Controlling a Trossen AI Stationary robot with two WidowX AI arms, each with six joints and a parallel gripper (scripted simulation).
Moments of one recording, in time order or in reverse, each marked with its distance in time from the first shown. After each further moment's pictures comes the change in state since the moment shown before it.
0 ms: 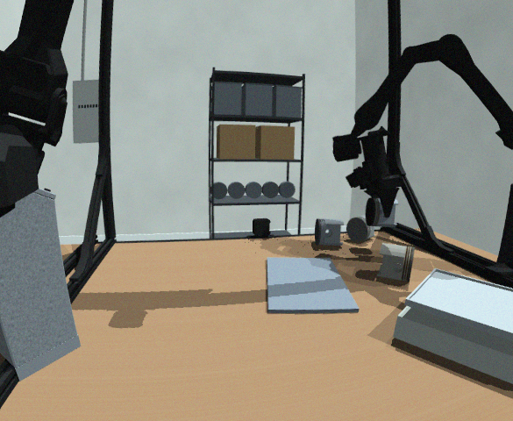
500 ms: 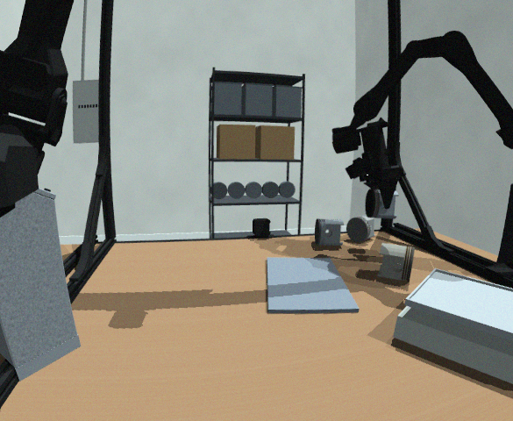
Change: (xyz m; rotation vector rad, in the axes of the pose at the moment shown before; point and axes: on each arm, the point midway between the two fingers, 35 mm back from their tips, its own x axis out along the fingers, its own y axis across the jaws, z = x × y) left arm -0.022 0.002 -0.002 0.000 0.000 0.000; right arm 0.000 0.000 0.000 0.000 0.000 0.000
